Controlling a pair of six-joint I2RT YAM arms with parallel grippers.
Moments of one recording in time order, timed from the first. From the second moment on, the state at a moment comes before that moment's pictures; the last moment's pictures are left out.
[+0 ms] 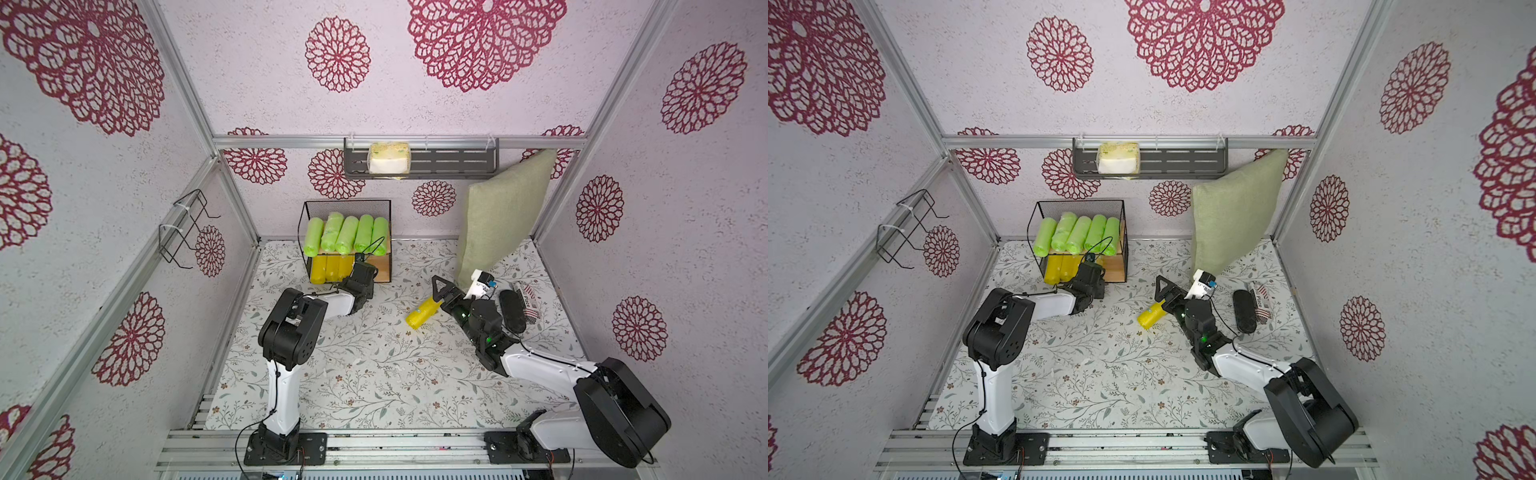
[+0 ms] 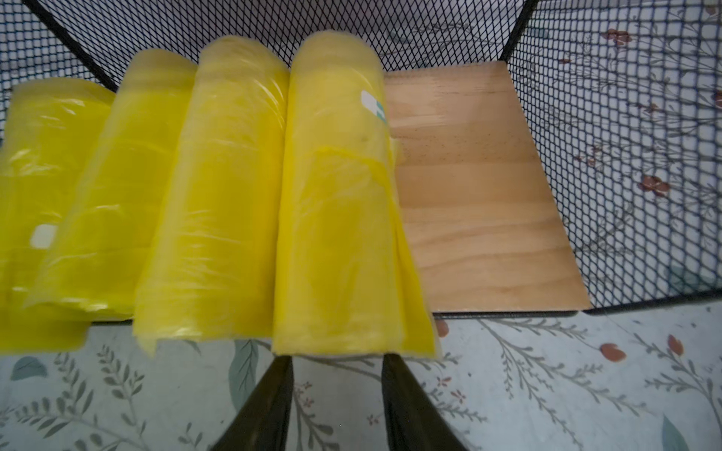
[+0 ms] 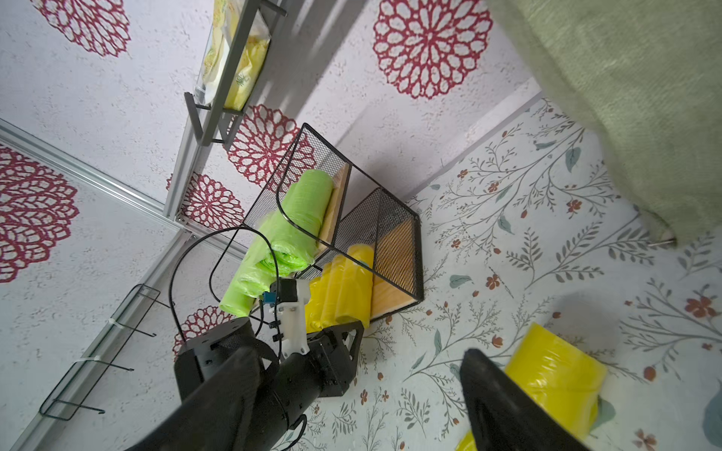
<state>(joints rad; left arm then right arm) -0.43 2.07 1.22 0.09 -0.42 -0.25 0.60 1.35 0.55 0.71 0.20 0.94</state>
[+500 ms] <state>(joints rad) -0.48 1.72 0.98 0.10 -0.29 -0.35 0.55 1.58 0.66 0.48 0.16 0.92</state>
